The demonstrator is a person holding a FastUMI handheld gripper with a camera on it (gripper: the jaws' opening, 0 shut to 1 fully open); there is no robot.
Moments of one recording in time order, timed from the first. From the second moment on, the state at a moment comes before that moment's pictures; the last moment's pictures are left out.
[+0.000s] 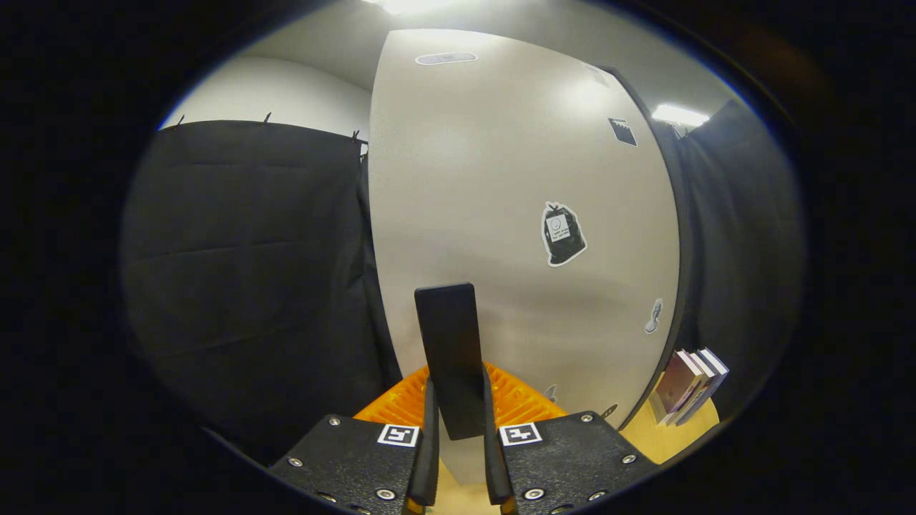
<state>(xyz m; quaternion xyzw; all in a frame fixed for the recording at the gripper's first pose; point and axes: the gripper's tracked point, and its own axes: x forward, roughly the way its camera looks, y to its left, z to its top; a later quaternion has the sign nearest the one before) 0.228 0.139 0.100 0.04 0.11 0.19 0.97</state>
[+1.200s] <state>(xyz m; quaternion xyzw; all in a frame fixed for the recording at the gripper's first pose) 0.208 0.065 0.108 0.02 0.07 0.11 0.99</state>
